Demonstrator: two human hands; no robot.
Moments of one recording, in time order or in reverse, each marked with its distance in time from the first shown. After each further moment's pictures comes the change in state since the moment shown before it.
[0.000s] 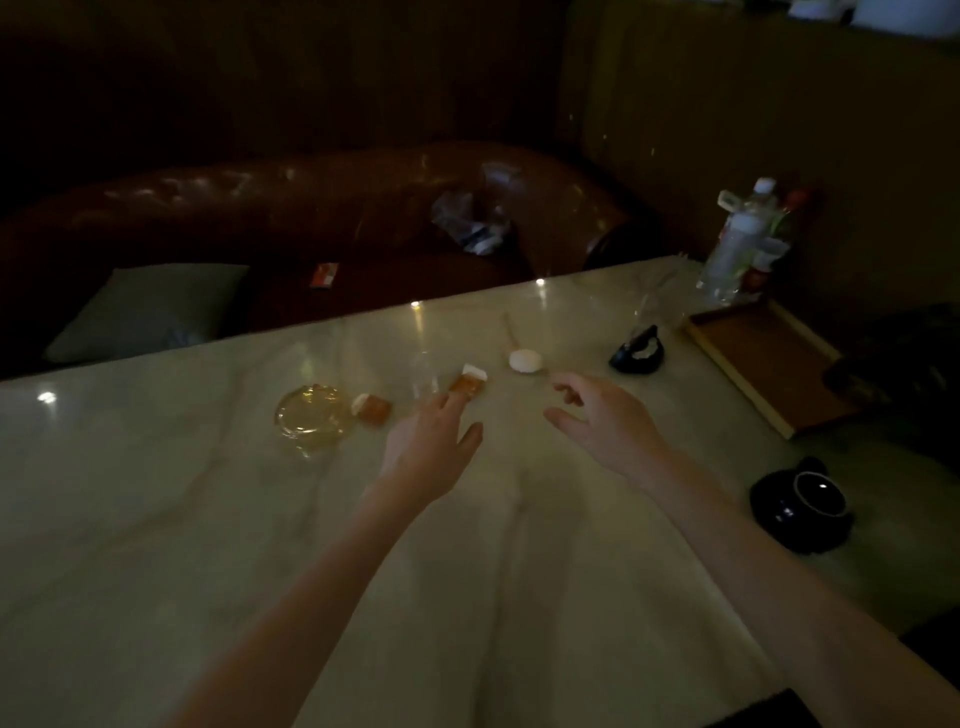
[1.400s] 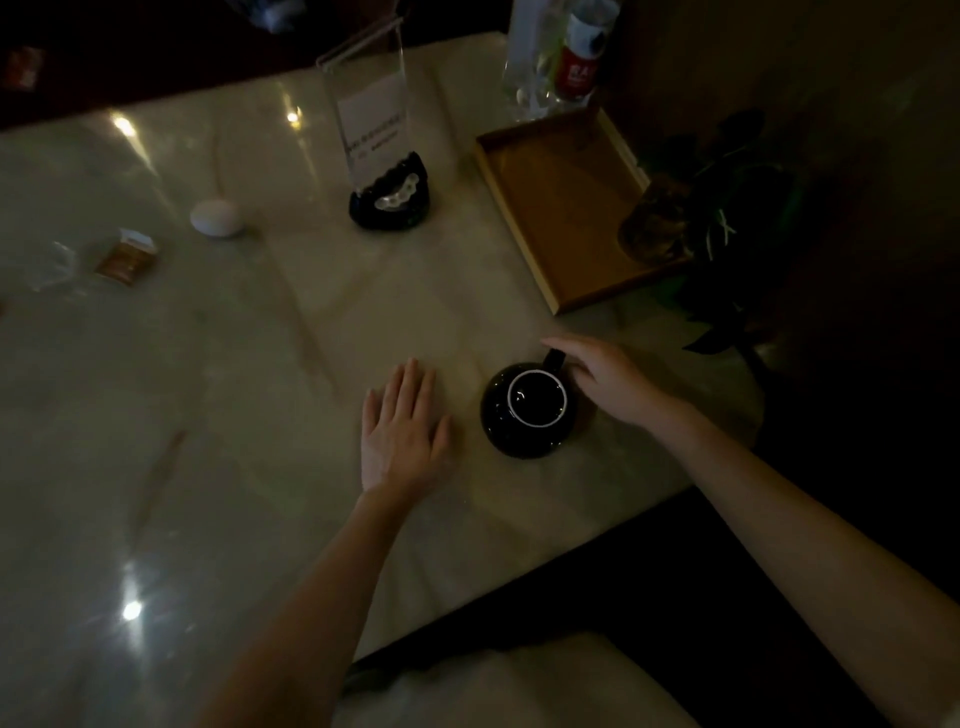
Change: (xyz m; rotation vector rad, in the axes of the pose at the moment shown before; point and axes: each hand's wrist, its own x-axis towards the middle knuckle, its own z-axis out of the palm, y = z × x) left_hand 0.022 0.240 0.309 0.062 -0.226 -0.067; right_hand -0.050 0.389 -0.061 0.155 -0.435 0.226
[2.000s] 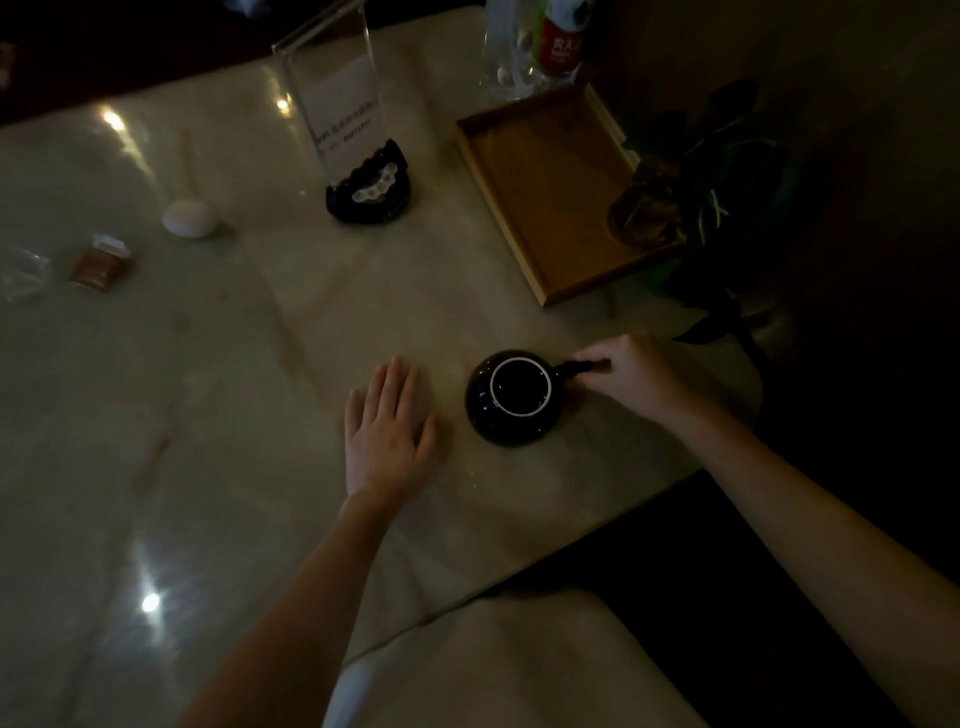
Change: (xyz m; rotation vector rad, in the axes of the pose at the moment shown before) left_hand 0.001 0.000 0.002 0.012 0.020 -0.016; right_hand -0.012 0.024 -0.014 0.000 0.110 0.030
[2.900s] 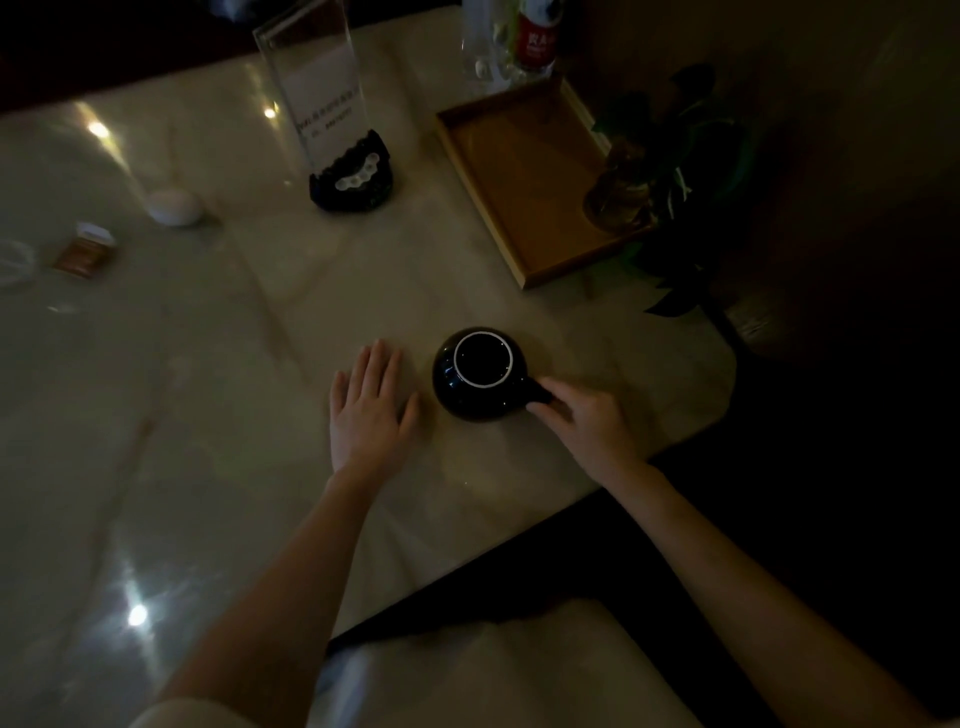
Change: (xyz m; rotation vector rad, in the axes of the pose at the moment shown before) left_hand -0.002 0.001 0.000 0.010 0.012 0.001; right_hand -0.063 -0.008 0.063 0.153 0.231 -0.008
